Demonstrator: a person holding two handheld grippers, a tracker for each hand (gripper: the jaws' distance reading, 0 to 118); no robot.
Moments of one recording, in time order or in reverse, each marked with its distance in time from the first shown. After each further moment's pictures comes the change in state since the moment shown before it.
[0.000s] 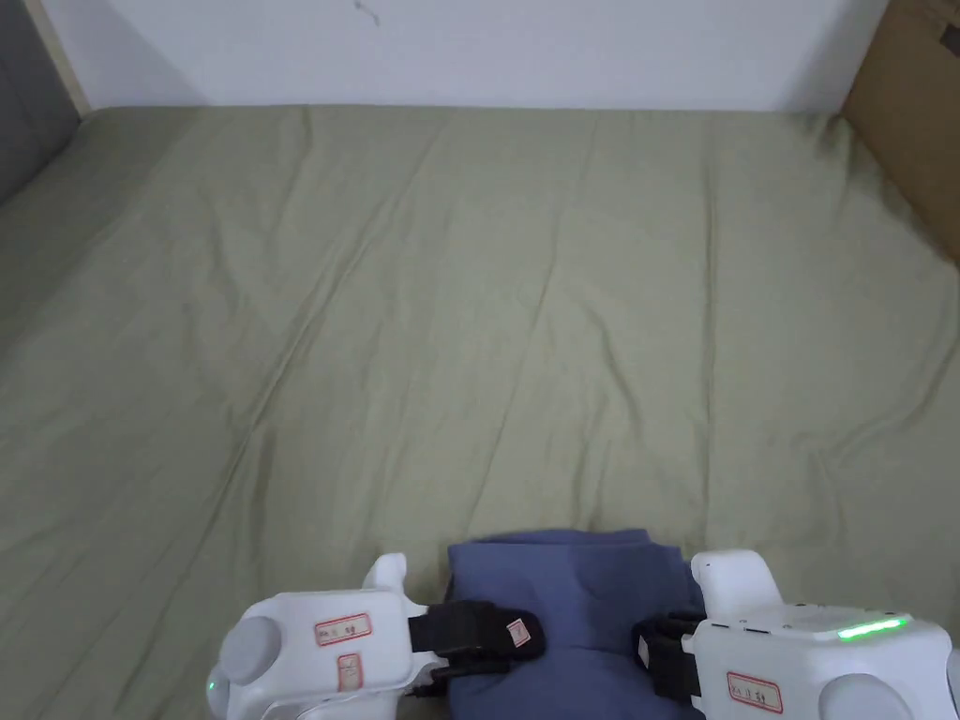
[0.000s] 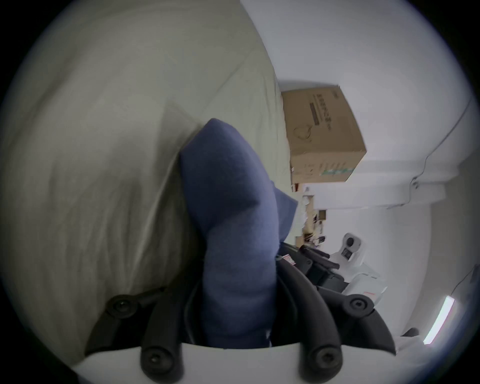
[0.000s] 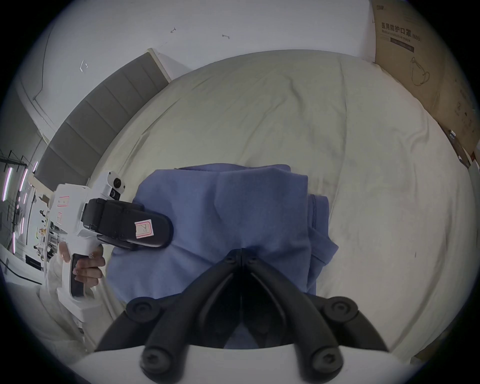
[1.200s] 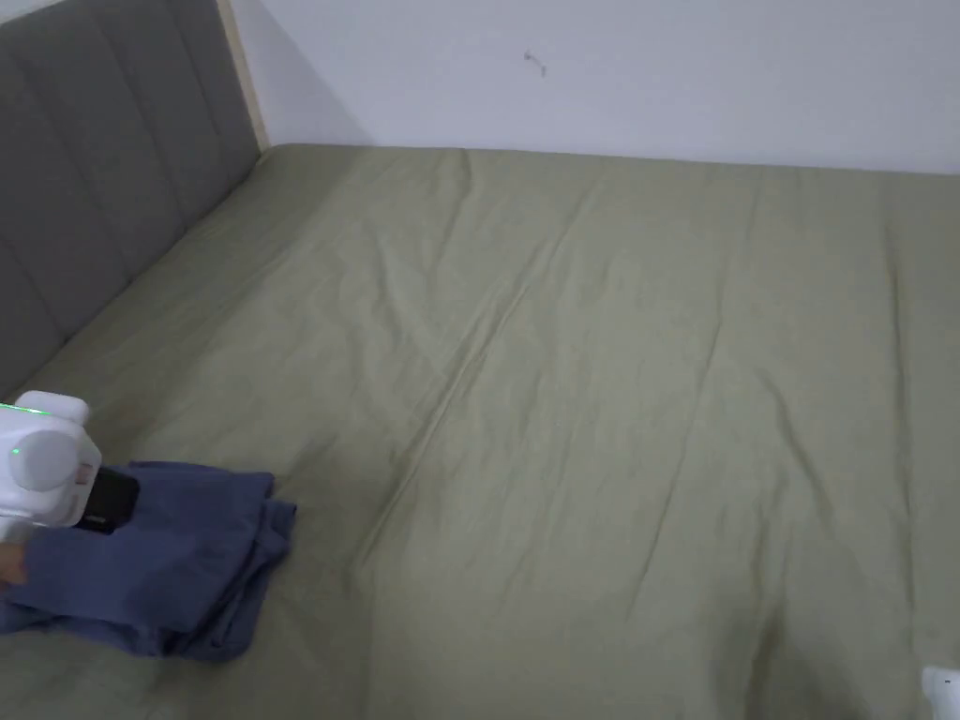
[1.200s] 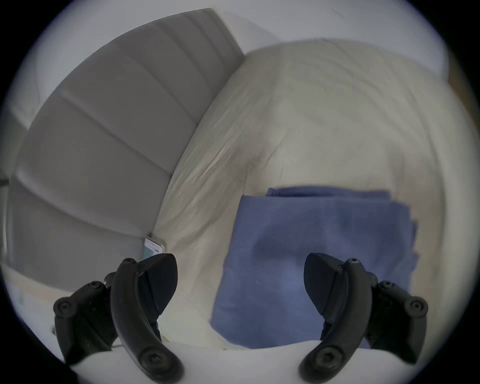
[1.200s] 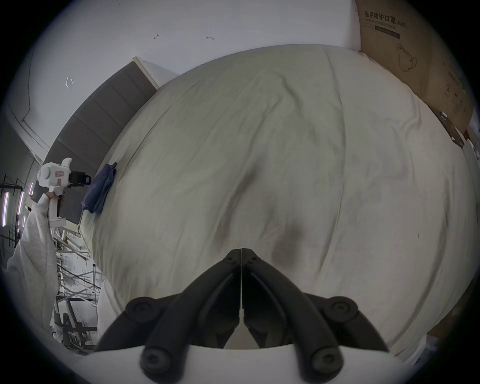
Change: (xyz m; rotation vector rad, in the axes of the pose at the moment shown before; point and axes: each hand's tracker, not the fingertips) left arm 0.008 0.167 0.324 0.336 1.514 -0.363; right arm -0.025 0.008 0.004 -0.009 -0.026 -0.104
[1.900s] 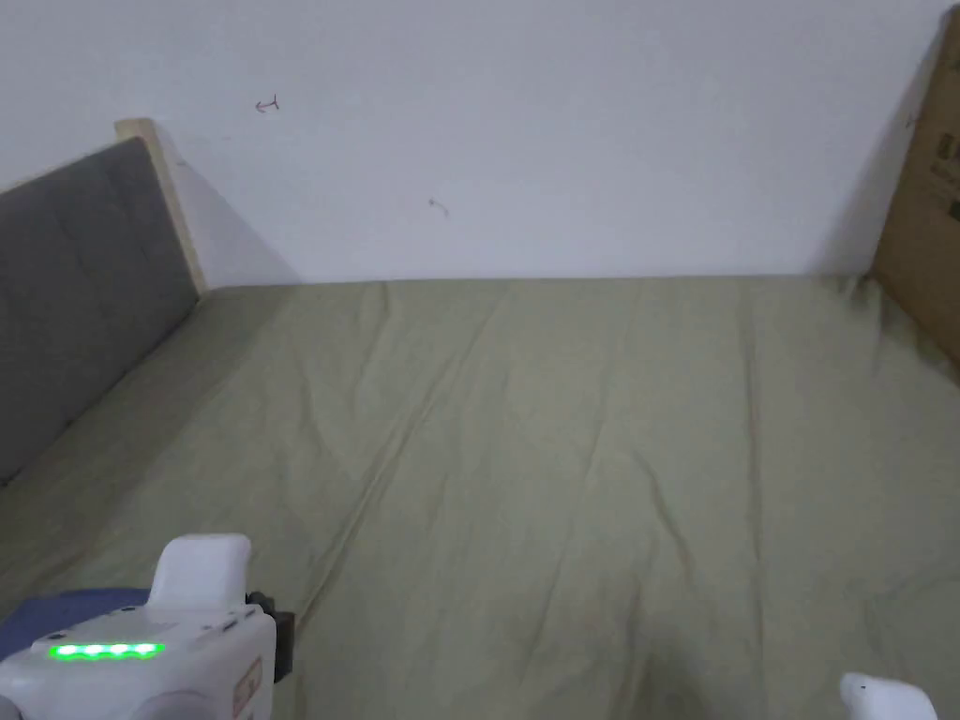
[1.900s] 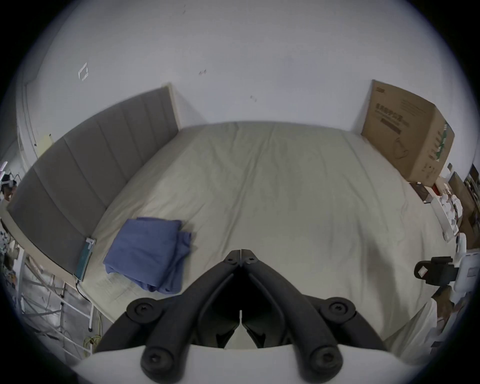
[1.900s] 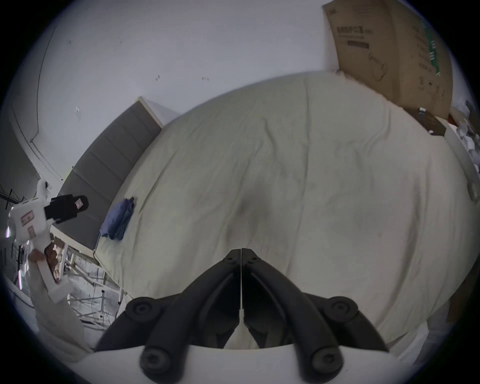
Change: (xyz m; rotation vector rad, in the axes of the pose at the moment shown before) left arm 0.183 -0.109 0.243 0.428 -0.359 0.014; right arm 0.023 -0.020 0.084 0.233 0.030 -0.079
